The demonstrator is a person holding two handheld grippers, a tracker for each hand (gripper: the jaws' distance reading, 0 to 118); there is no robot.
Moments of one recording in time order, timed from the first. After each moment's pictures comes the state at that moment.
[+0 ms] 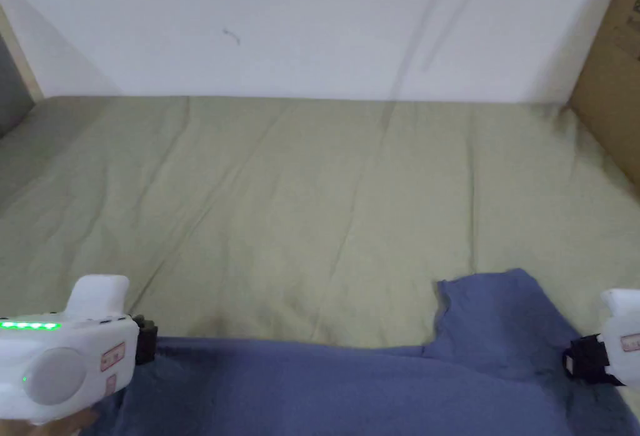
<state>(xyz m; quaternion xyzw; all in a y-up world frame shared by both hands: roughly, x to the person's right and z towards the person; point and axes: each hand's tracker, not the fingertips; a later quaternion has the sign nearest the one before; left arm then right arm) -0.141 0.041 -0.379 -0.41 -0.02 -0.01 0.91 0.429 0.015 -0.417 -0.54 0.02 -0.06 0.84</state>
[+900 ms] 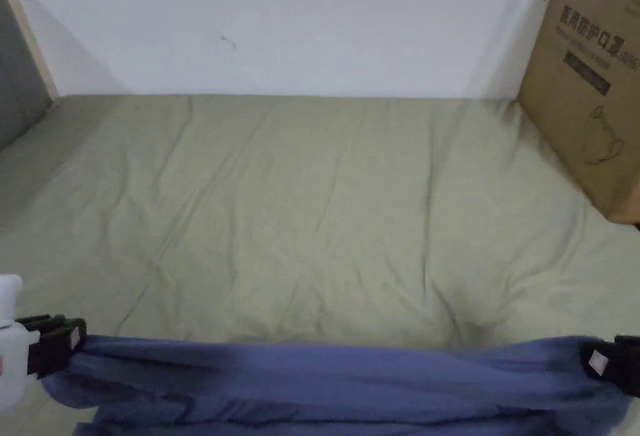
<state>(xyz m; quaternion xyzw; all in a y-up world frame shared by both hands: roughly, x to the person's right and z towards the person) -0.189 0.142 -0.148 -0.38 -0.06 0.03 0.92 0.452 0.141 -0.131 -0.43 0.12 -0.12 0.89</state>
